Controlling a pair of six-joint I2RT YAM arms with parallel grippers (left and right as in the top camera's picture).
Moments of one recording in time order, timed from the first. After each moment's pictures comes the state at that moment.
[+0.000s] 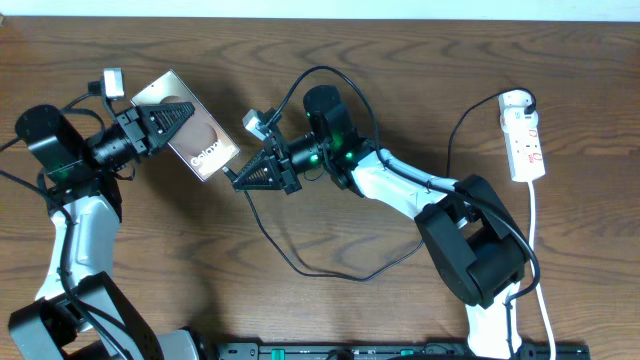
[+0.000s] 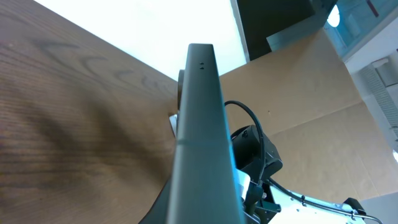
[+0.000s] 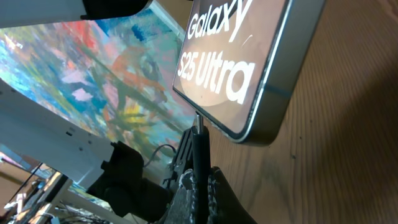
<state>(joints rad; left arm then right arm) 0.44 1.51 0.87 0.43 1.43 -0.88 0.66 2.09 1.34 0.43 -1.32 0.38</state>
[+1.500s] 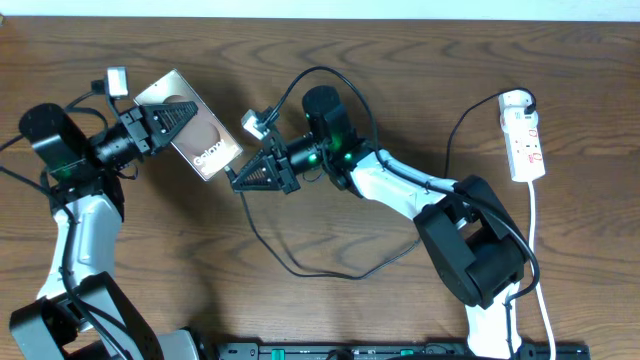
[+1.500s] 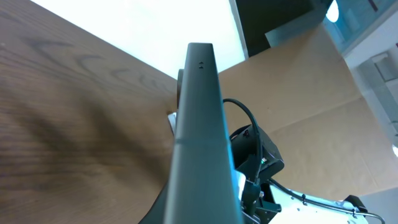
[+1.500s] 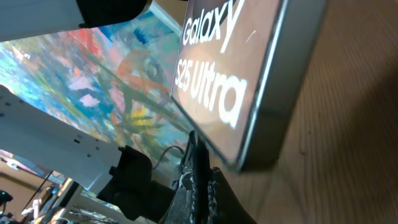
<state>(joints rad) 0.42 1.51 0.87 0.43 1.43 -0.87 0.67 2.09 1.34 0.46 -1.32 0.47</state>
